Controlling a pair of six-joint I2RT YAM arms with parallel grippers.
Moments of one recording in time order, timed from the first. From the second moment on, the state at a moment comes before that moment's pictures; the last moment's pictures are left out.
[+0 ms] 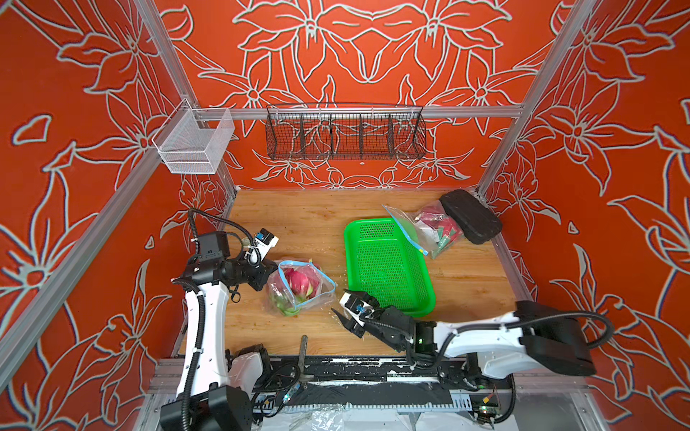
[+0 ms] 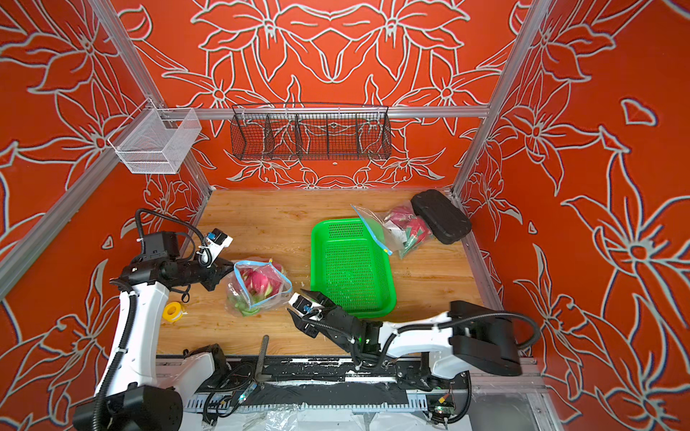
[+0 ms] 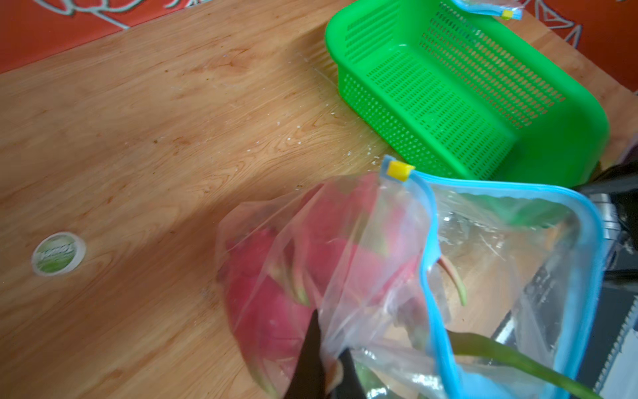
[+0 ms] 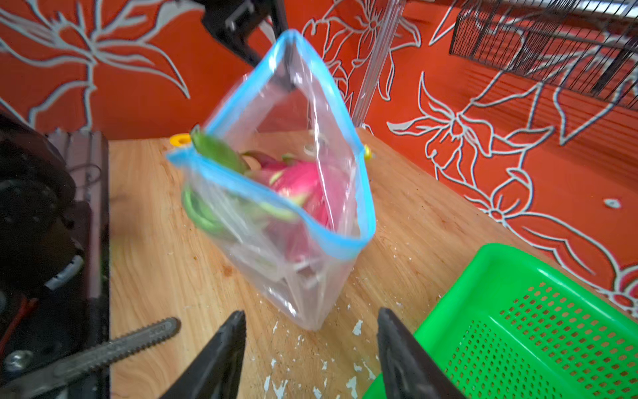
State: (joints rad) left arm 0.31 1.00 1.03 -1.09 0.69 0.73; right arm 1.36 1.30 0.57 0.58 0.42 -0.11
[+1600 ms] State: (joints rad) left arm 0.05 0.89 0.91 -1.05 0.49 0.63; right arm 1.32 1.85 1.27 -0.32 0.25 0.88
